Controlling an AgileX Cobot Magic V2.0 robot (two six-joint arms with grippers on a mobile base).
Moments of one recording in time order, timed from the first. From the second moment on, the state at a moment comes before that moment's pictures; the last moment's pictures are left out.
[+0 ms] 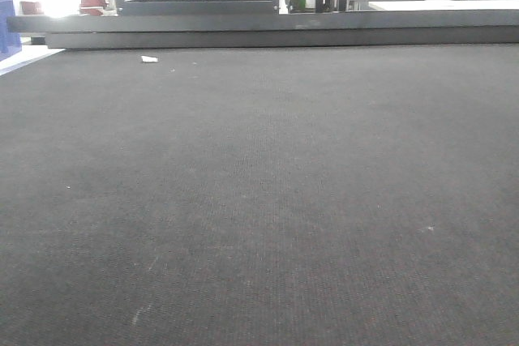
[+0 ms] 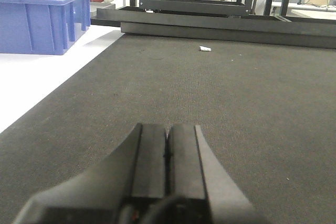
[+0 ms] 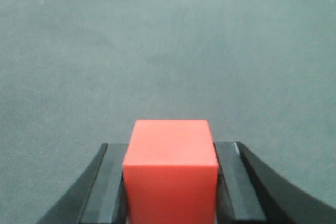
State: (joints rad) left arm 0.00 -0.01 0.03 -0.05 0.03 0.01; right arm 0.11 0.42 -0.38 0.03 0.31 0.07
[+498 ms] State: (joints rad) left arm 0.00 -0.01 0.03 -0.05 0.03 0.01; right arm 0.11 0.18 -0.37 -0.02 0.32 0.07
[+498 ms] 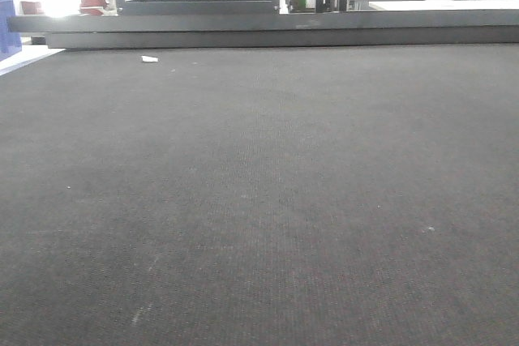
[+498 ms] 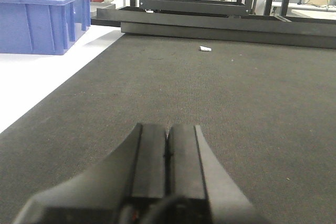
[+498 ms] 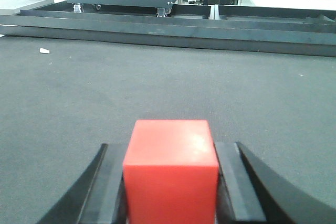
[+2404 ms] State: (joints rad) left arm 0.00 -0.01 0.03 -0.05 0.03 0.01; right arm 0.11 0.18 -0.37 -0.03 0.32 0.06
